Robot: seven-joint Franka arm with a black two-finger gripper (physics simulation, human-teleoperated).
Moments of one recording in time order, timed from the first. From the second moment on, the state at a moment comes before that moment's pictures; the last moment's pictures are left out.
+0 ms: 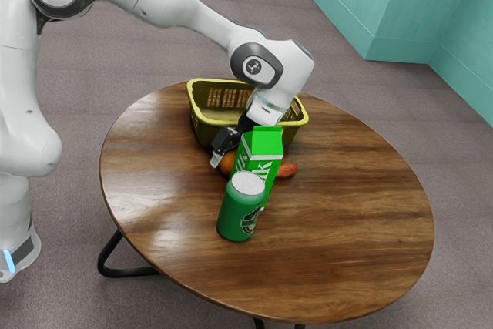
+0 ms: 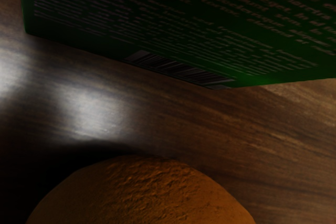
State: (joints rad) arm -1.91 -0.47 1.78 -1.90 0.26 1.62 1.05
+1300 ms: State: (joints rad) arm -1.81 -0.46 1.62 -1.80 0.28 1.54 1.05
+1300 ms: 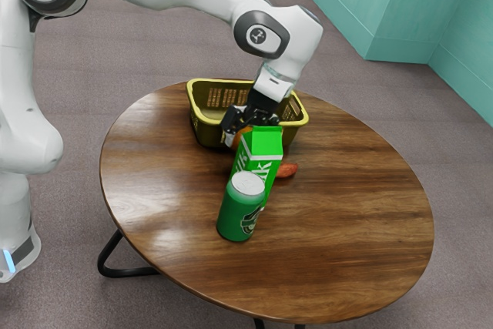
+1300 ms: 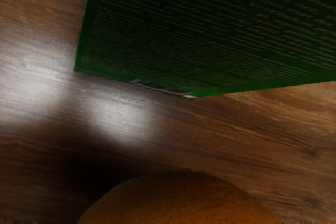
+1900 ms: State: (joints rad) arm -1.61 -0.46 1.51 -1.63 0.33 1.43 1.08
